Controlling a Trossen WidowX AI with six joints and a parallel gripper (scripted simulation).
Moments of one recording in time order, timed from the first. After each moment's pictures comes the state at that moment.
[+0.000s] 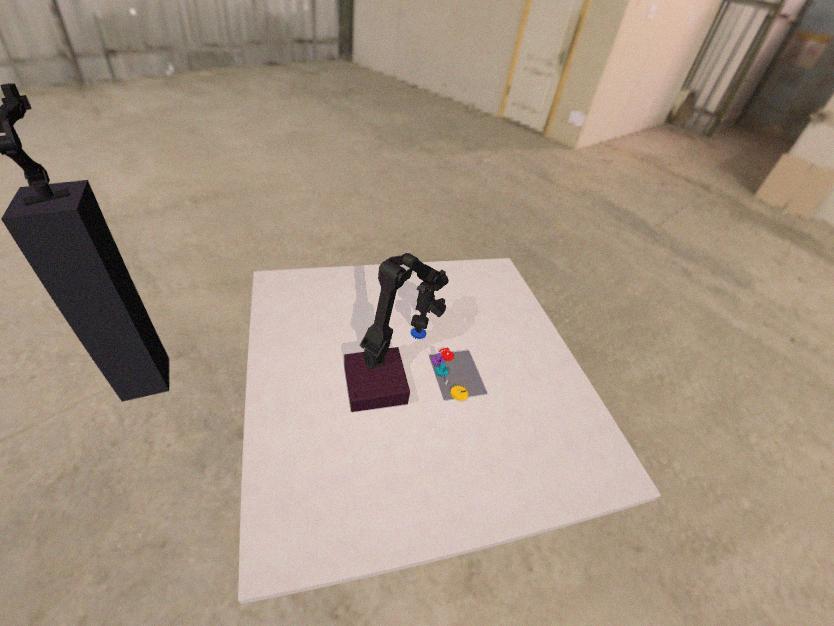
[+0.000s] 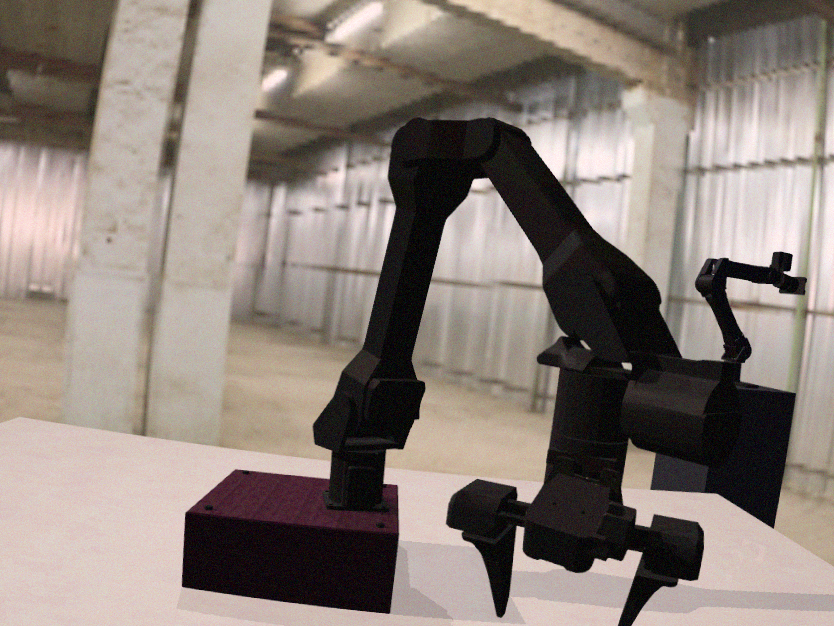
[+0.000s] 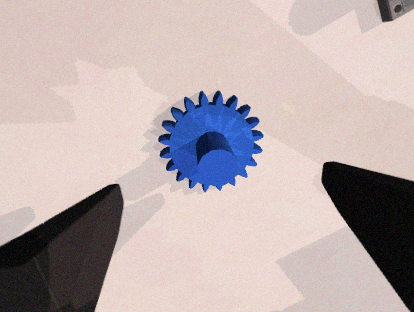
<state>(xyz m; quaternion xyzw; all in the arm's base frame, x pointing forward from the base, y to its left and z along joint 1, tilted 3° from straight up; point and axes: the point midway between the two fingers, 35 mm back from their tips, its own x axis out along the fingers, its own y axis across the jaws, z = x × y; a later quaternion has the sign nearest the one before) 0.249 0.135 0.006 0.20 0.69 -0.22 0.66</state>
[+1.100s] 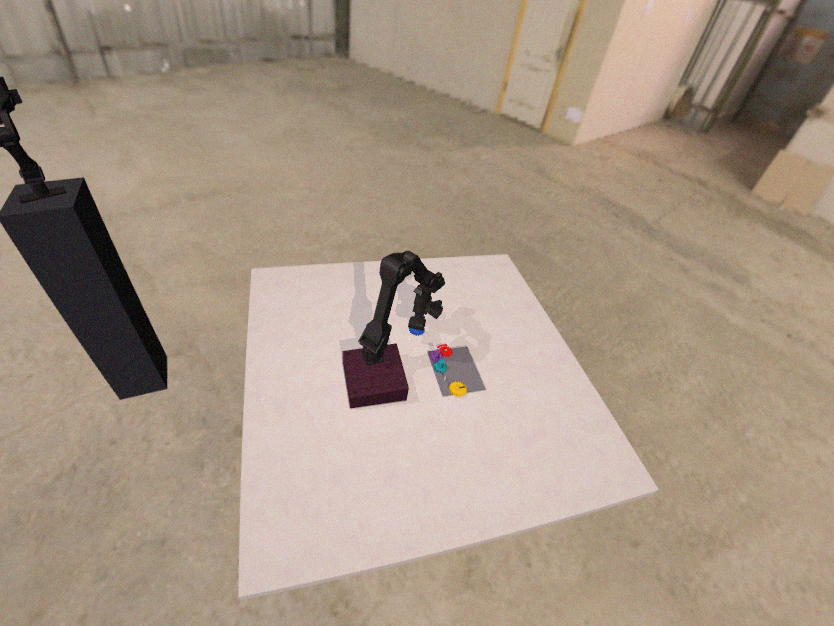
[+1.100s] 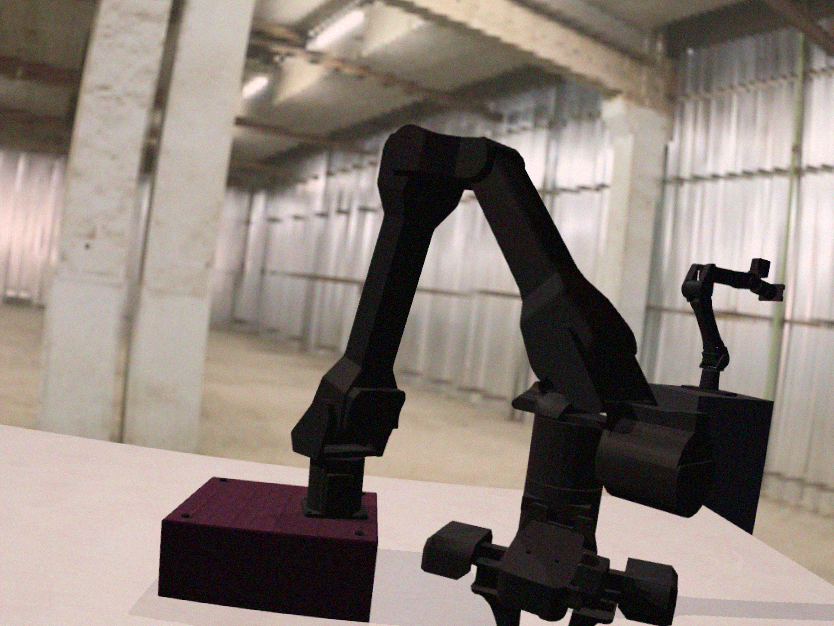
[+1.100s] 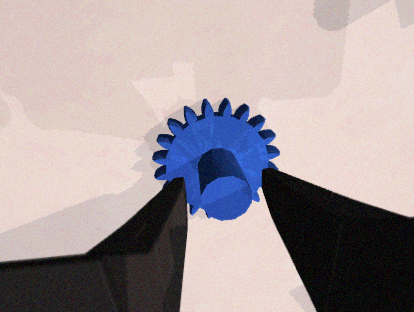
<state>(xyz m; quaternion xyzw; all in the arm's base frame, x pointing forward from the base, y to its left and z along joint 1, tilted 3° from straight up) 0.247 0.135 -0.023 0.20 0.69 -0.22 0.66</state>
